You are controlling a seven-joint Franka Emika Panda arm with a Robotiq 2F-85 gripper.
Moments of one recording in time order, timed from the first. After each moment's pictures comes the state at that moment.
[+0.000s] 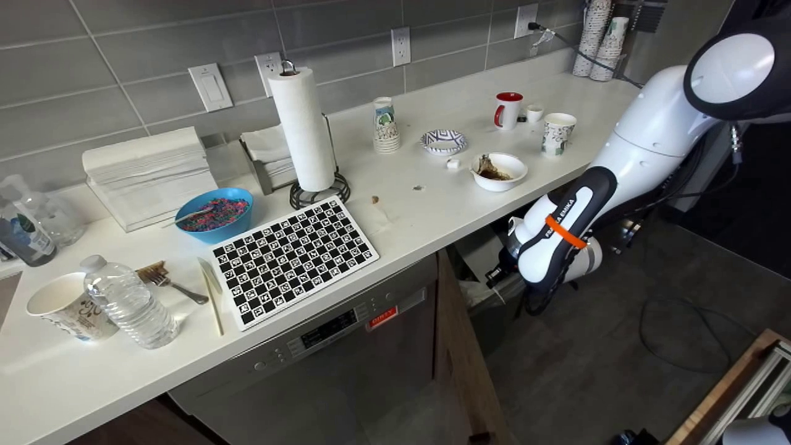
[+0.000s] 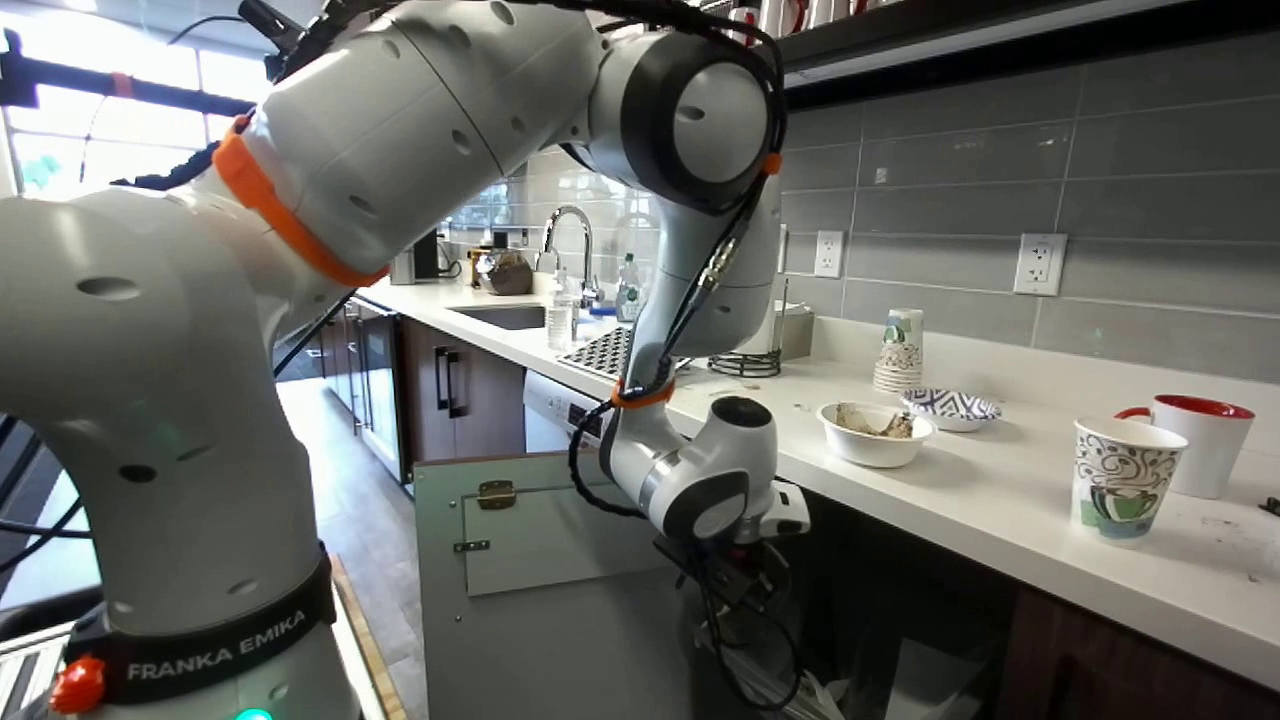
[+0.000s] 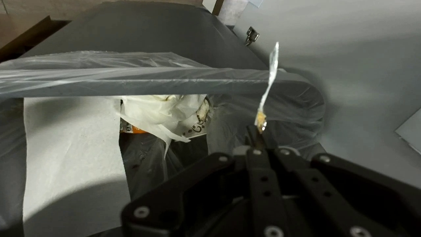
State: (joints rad) arm -0.36 0.90 0.27 -2.20 -0.14 3.33 -0.18
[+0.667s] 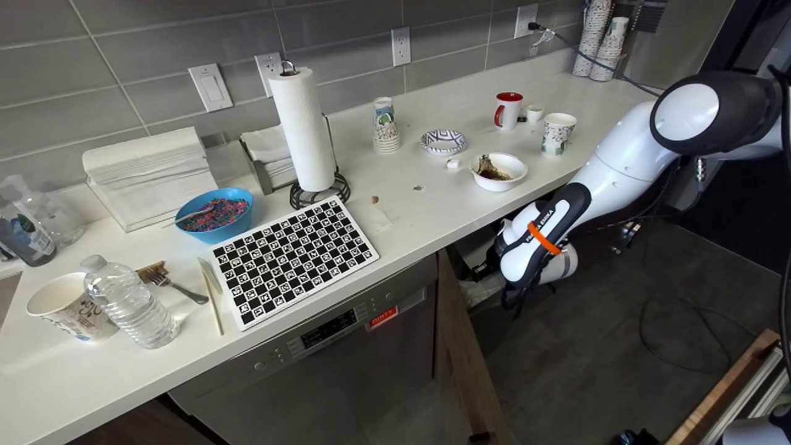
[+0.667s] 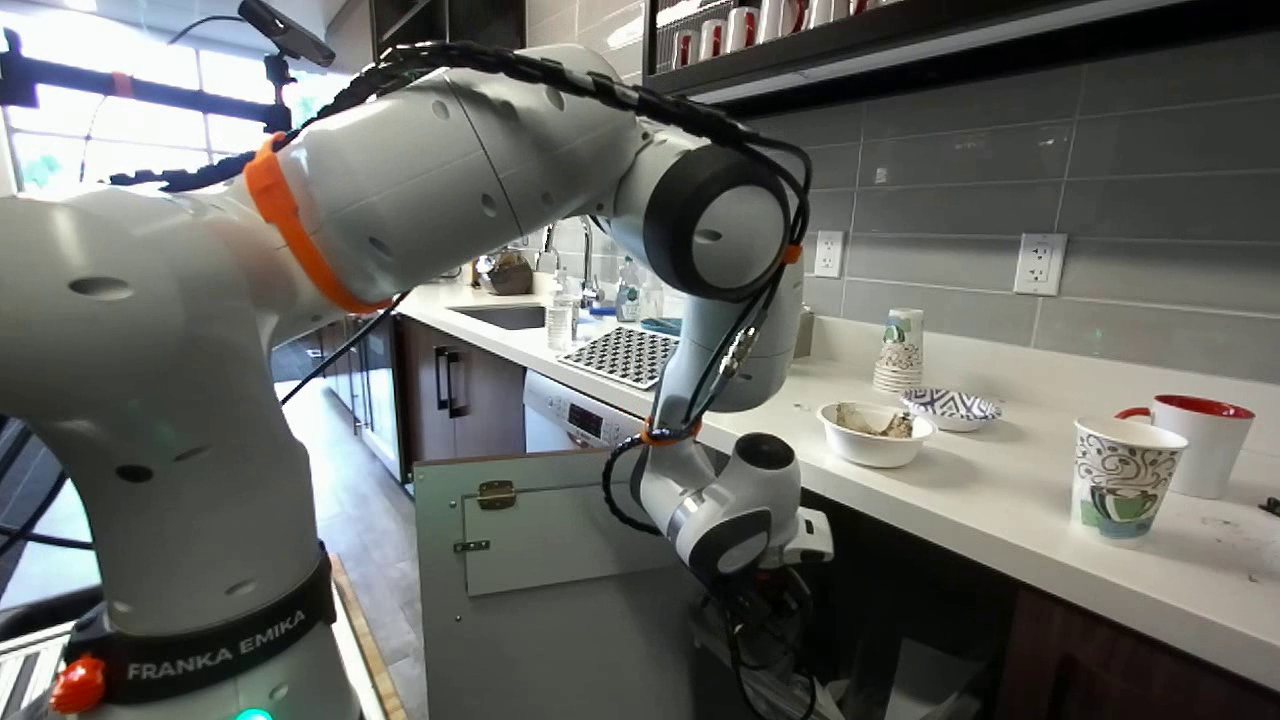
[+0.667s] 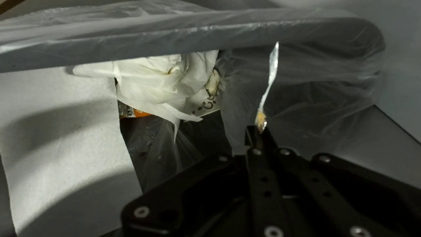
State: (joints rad) arm -0.38 1.11 0.30 -1.95 -0.14 3.35 -0.14
